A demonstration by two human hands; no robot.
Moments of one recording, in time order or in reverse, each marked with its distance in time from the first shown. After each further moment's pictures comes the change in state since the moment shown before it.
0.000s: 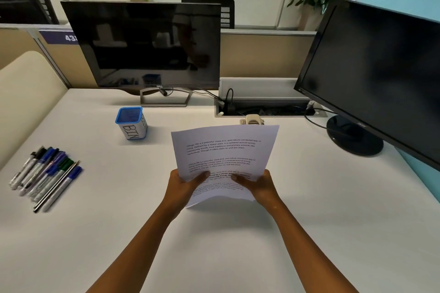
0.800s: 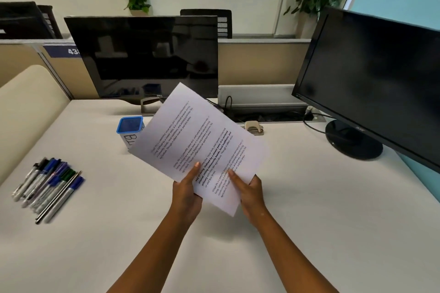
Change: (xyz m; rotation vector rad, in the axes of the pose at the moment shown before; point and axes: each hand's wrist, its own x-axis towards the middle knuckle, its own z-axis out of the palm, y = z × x) left_hand 0.004 0.017 0.032 -0.756 0.188 -0.163; right_hand -0.003 0.006 0.041 0.353 0.161 0.078
